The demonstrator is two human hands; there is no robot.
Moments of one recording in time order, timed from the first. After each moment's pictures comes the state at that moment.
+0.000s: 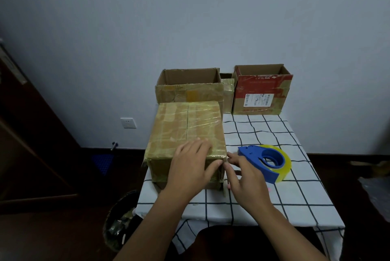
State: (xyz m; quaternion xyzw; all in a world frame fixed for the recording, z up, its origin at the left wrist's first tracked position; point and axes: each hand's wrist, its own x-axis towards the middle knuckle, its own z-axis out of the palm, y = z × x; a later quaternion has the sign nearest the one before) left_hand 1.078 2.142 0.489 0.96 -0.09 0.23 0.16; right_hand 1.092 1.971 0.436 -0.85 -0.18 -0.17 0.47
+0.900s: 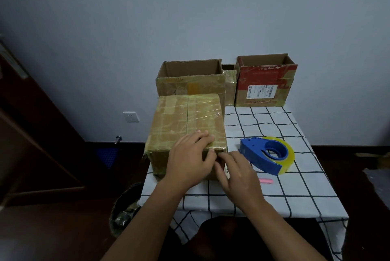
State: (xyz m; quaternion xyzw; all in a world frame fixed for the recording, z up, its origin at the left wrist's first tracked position) left_hand 1.078 2.147 0.494 0.96 -0.06 0.20 0.21; right_hand 1.087 1.989 0.432 -0.86 -0.26 -0.32 0.30
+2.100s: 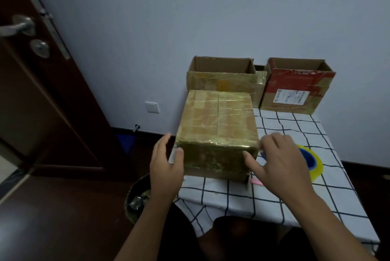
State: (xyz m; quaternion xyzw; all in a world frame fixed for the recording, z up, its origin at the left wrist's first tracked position) left_hand 1.014 2.213 0.477 0.79 0.22 0.29 0.49; right_hand 1.091 1.982 0.503 -0.91 -0.25 -0.28 0.16
